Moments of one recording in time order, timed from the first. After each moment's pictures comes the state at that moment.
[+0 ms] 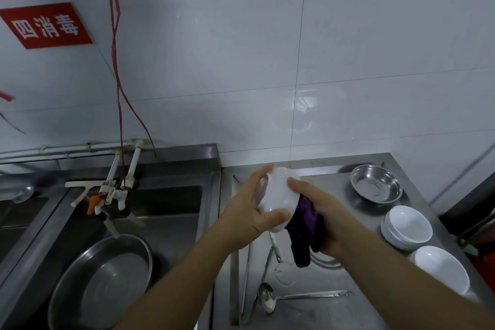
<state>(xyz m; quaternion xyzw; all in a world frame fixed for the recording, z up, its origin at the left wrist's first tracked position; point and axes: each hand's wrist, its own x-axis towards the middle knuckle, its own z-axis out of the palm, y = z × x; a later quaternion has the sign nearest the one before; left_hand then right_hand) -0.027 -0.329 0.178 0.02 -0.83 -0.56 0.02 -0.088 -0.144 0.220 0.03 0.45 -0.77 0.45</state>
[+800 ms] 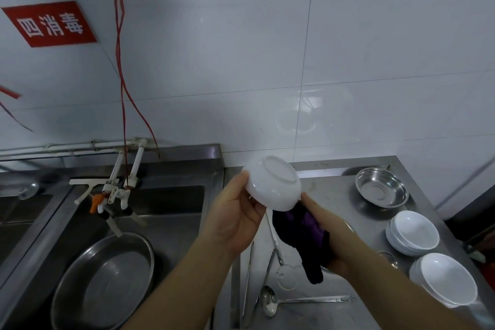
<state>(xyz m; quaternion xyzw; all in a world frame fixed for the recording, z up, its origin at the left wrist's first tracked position) -0.028 -0.320 0.211 0.21 -0.33 -0.91 0.08 -0.102 -0.138 0.157 0.04 0.46 -0.78 0.43</state>
